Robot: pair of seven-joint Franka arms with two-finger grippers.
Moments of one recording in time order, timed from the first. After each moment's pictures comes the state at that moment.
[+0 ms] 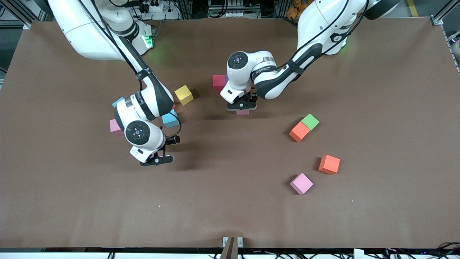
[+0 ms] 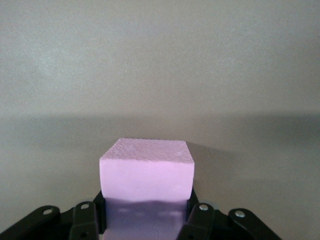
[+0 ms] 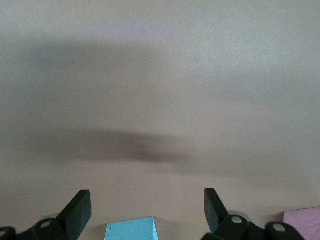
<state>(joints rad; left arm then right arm) -0.27 0.67 -0.70 -1.92 0.63 2.31 -1.34 0.22 0.62 0.19 -1.65 -0.14 2.03 0.30</state>
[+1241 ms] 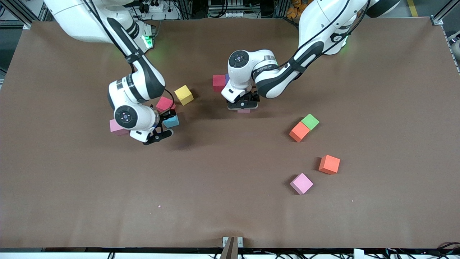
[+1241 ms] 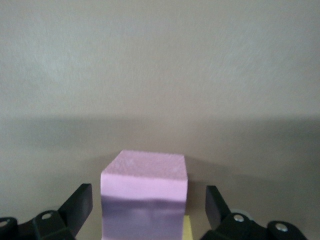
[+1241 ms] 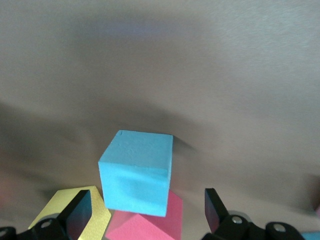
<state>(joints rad) -0.25 0.66 -0.70 -1.92 0.63 2.31 -1.35 0.13 0.42 0.27 -2.01 0.04 2.11 0.00</state>
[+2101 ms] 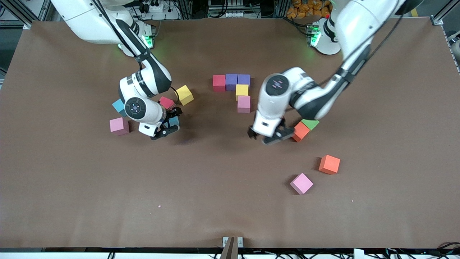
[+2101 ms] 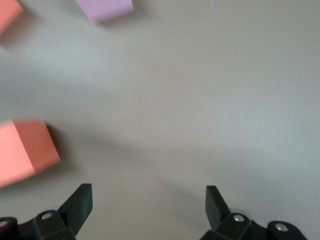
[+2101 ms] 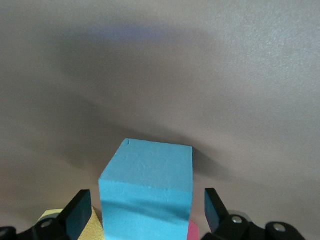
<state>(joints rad) 0.02 0.62 -0.69 -1.72 0.56 2.25 -1.35 0.14 0.42 0.28 -2.13 0.04 2.27 0.00</state>
